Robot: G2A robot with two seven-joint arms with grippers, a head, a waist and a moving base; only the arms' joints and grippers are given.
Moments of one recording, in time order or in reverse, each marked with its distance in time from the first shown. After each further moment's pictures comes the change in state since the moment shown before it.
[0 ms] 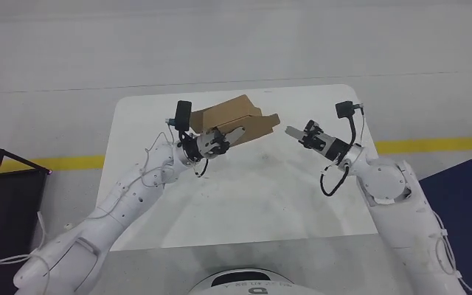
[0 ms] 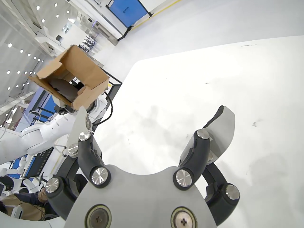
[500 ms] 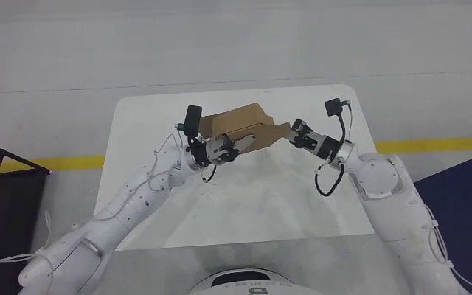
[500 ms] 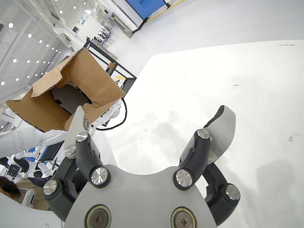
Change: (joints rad) left arm 0.007 -0.014 0.036 -0.031 0.012 0.000 0.021; right arm 0.066 -0.008 -0.064 0.031 0.081 -0.054 0.049
